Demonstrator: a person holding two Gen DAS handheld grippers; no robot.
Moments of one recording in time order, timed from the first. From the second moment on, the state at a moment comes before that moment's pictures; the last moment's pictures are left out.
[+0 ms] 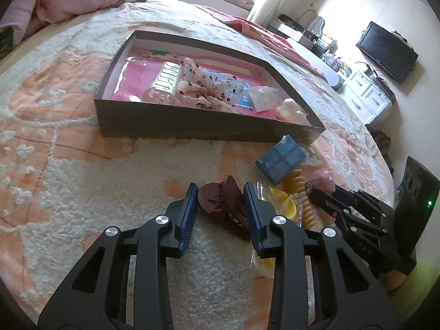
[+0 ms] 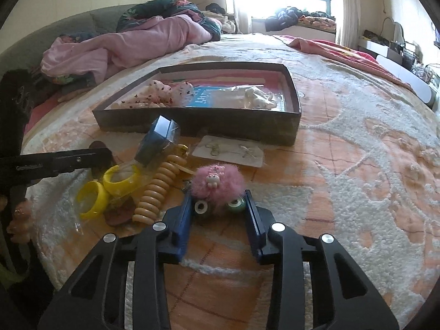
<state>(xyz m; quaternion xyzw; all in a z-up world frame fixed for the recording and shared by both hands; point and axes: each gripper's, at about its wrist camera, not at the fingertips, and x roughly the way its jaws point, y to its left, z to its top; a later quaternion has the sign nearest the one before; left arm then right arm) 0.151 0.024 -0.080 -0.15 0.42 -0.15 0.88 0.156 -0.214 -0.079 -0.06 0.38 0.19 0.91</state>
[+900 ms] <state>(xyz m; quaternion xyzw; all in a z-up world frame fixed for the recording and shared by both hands) 0.132 0.063 -0.029 -0.15 0.34 -0.10 0.92 0.152 -0.214 -0.067 -0.07 0.35 0.18 0.91</state>
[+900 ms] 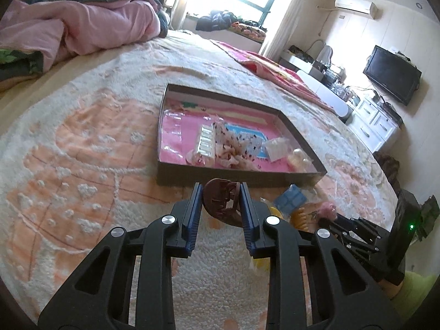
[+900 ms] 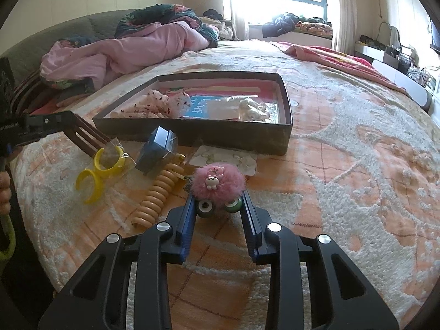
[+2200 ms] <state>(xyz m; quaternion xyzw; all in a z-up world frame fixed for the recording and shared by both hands) 0.187 0.034 0.017 -0.13 0.29 -0.13 0.94 0.188 -0.222 -0.015 -0.06 0.29 0.18 0.94</state>
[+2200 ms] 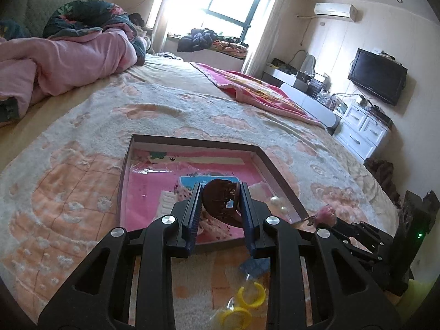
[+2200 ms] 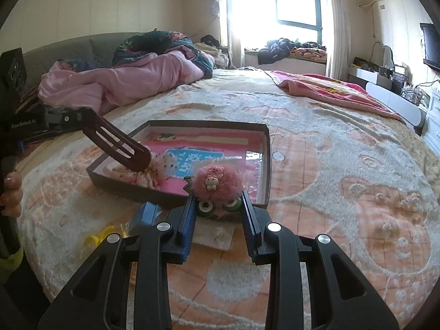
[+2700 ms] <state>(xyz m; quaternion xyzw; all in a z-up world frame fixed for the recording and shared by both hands) 0.221 0.039 0.001 -0.15 0.31 -0.11 0.93 0.233 -0.221 -0.014 -0.06 0.29 0.16 0.94</state>
